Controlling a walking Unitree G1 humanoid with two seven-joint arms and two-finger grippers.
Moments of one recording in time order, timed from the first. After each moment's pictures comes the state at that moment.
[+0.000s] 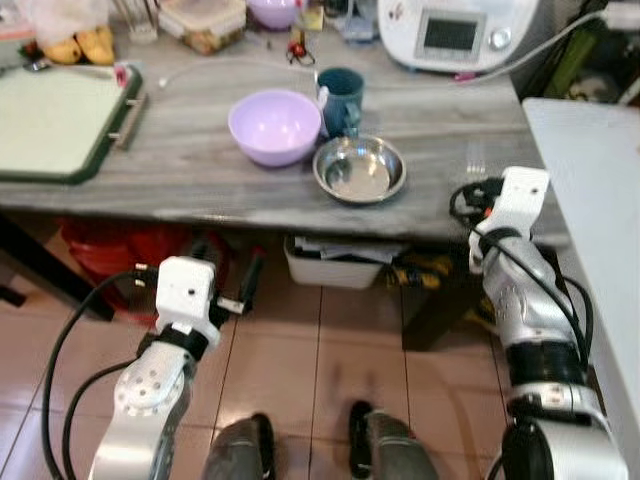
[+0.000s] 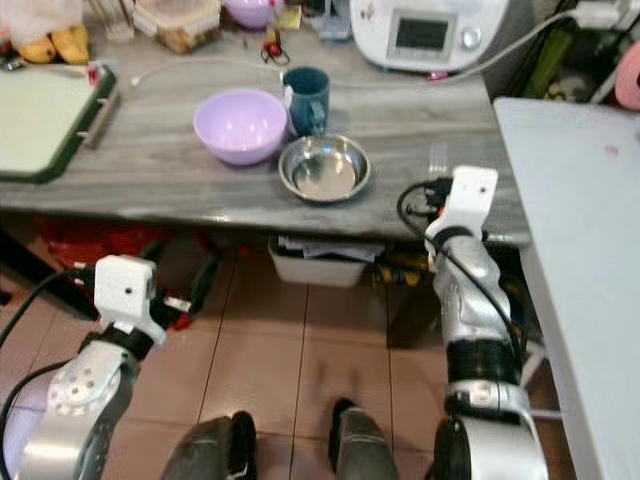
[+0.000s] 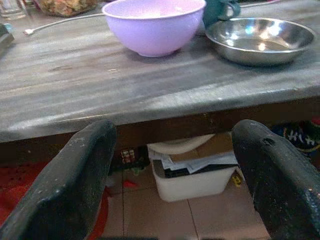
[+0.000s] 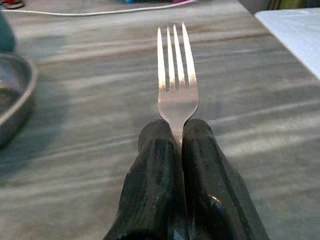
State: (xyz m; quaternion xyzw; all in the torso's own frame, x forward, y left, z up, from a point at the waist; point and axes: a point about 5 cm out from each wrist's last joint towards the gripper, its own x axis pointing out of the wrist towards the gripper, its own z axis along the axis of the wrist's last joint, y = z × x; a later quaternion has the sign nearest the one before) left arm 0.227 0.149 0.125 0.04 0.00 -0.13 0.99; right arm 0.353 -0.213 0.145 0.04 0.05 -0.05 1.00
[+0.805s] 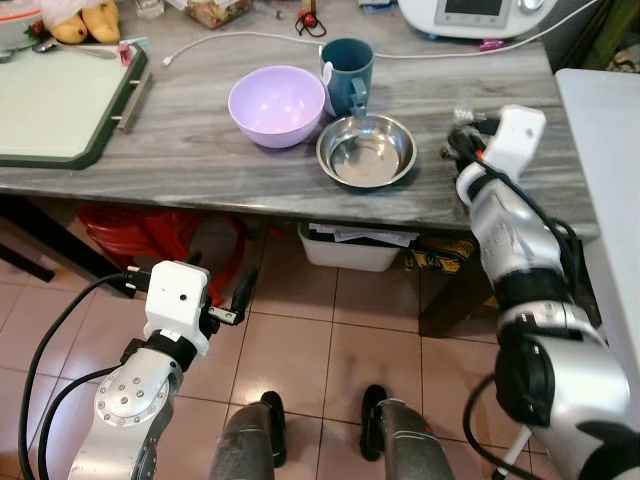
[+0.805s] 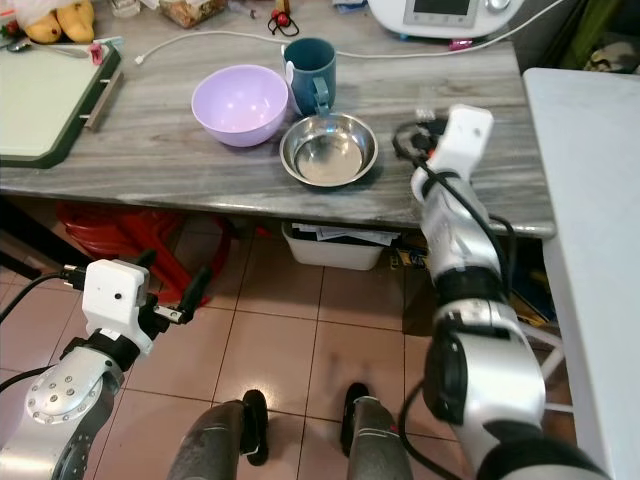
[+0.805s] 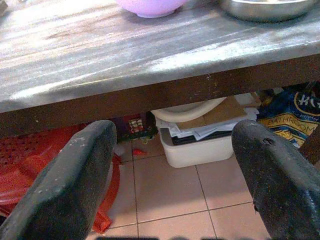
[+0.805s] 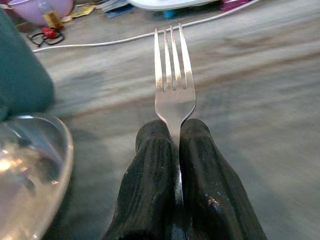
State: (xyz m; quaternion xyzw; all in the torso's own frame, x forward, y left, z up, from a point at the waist) left arm 0.215 0.156 0.131 0.06 0.03 -0.14 0.99; right arm 0.400 -0.188 0.193 0.09 0.00 0.00 1.00
